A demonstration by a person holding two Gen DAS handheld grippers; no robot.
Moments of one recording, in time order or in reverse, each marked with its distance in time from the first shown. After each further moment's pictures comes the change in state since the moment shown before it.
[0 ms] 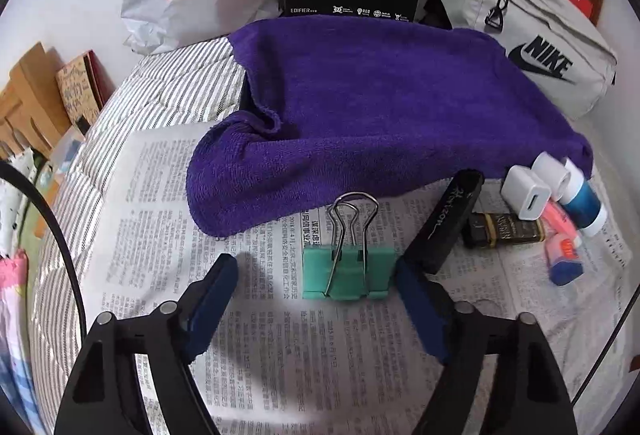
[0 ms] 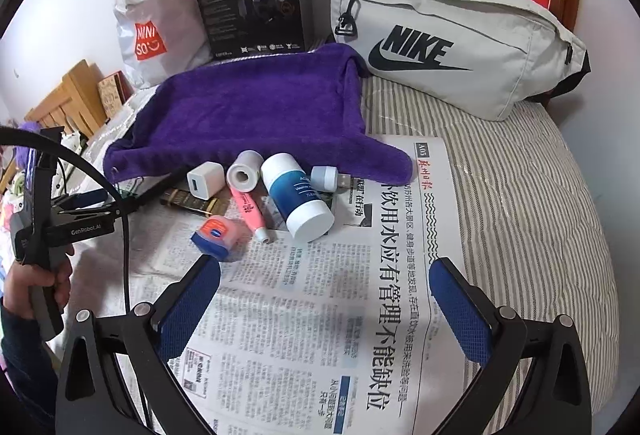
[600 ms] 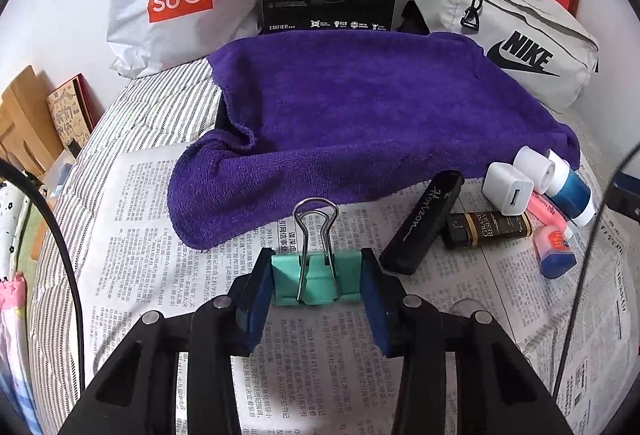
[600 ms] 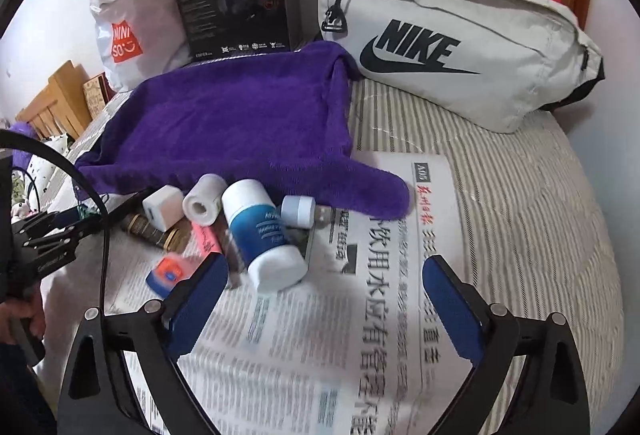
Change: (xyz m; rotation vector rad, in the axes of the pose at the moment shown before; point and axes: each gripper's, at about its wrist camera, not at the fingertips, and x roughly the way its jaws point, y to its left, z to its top) left arm -0.006 -0.004 -0.002 0.047 -0.047 -0.041; right arm 0.046 -0.013 0.028 -0.004 -0.002 -0.012
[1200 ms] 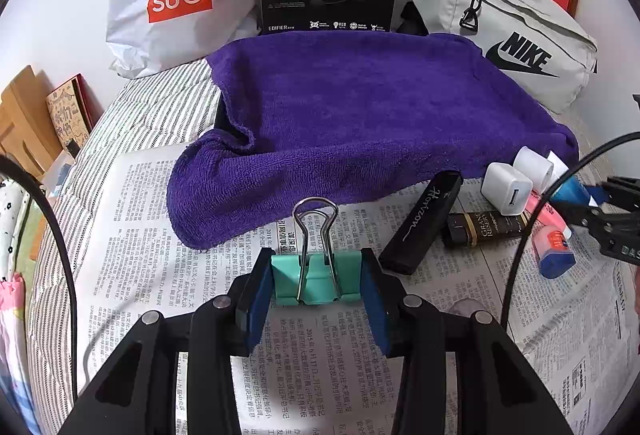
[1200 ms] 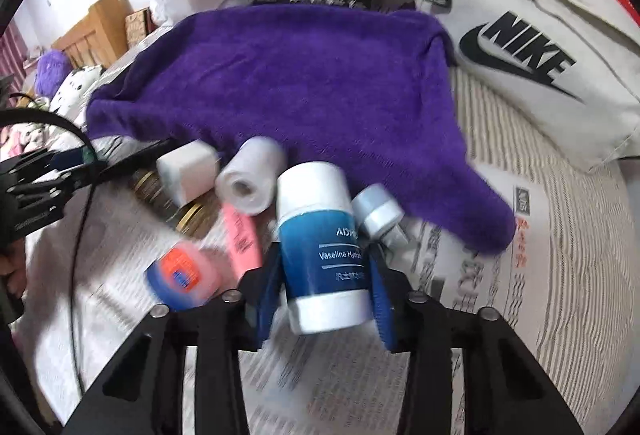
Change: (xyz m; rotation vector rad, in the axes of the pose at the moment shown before) left arm -0.001 0.001 0.000 -0.005 -0.006 -0.008; right arm 0.046 0.041 0.004 -0.219 0.117 0.111
